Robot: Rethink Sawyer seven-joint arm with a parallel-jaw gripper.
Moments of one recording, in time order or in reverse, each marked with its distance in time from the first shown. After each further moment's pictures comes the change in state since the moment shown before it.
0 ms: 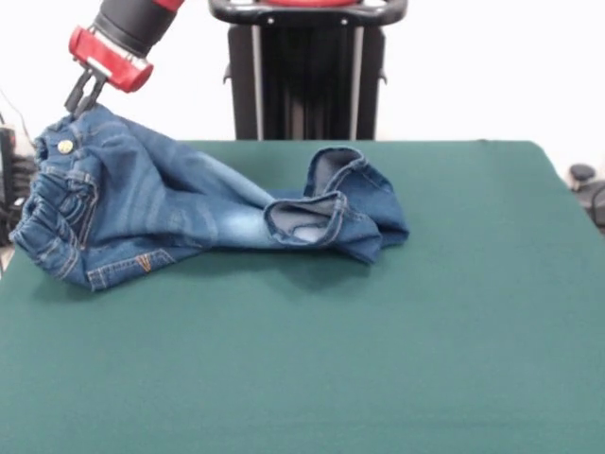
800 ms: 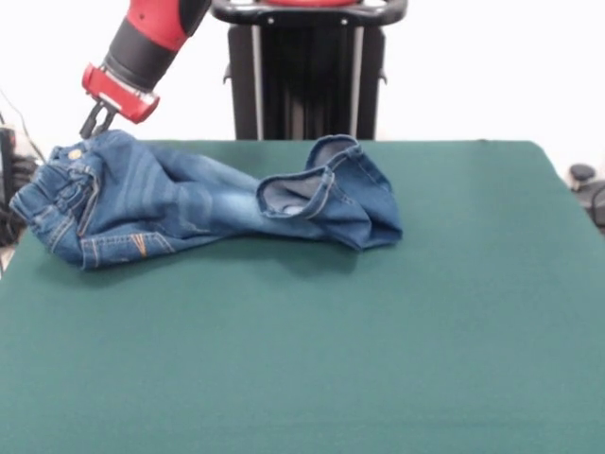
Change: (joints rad) arm -0.026 0.189 -0.006 -0.040 0.046 -0.040 0.000
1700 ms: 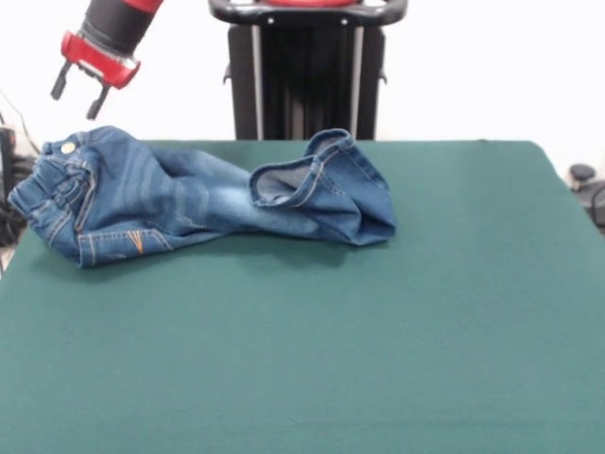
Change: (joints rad) arm -0.110 -0.272 0.078 -0.017 -0.323 0.268 0.000
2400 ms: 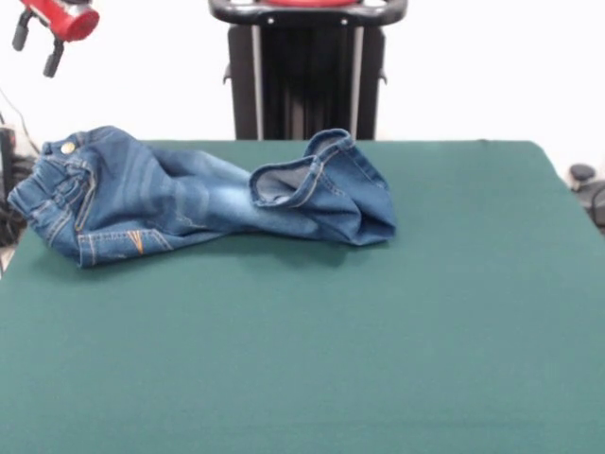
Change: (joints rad) arm -0.208 -0.463 0.360 0.024 0.000 0.530 0.000
